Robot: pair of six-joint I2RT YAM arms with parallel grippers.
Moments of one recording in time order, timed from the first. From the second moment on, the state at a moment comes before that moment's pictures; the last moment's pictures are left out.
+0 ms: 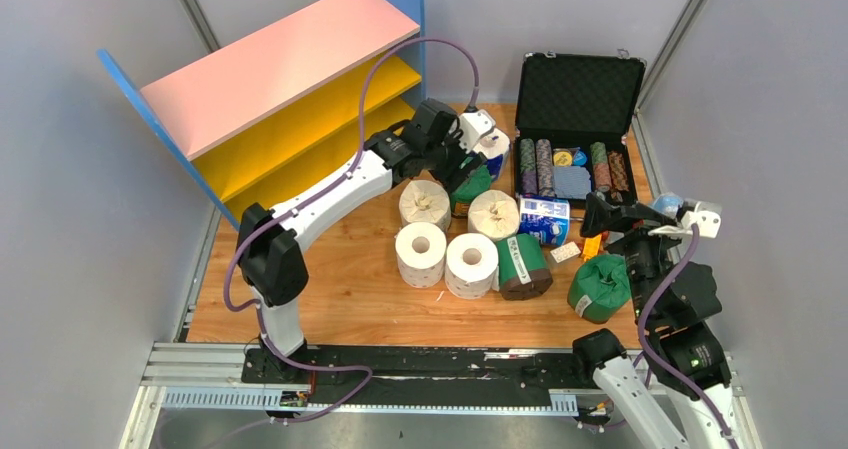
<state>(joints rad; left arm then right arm) -0.75 1.82 1.74 -0.59 0.04 0.21 0.36 0.32 0.80 -0.40 0.39 0.26</state>
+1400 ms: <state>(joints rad) -0.78 2.14 1.93 -0.68 0.15 0.64 0.36 0.26 0.75 -0.40 0.40 0.26</state>
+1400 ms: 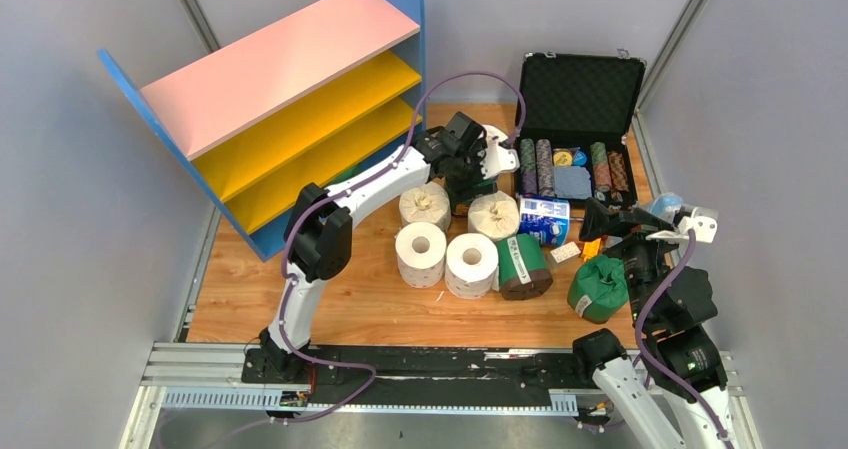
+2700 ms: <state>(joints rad) -0.77 2.10 1.86 -0.66 -0.07 0.54 0.36 0.26 0.75 -0.40 0.40 0.26</state>
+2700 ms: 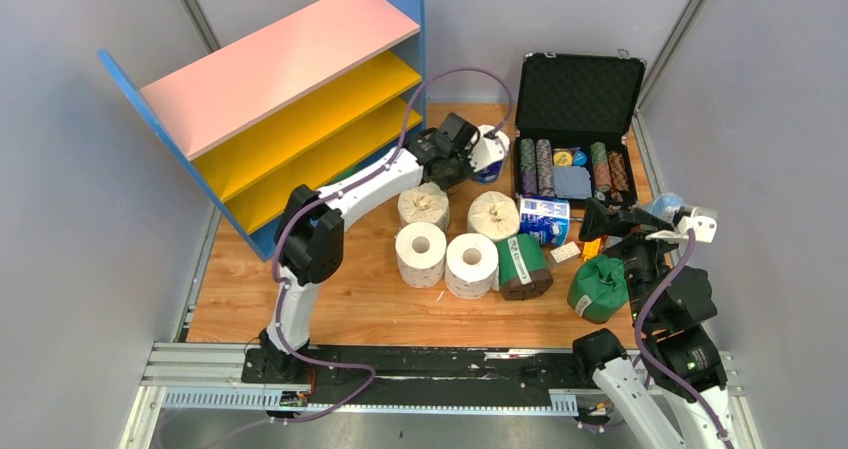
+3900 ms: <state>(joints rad) -0.56 2.05 1.76 -0.66 -0.04 0.32 0.36 0.26 0.75 -0.40 0.39 0.26</state>
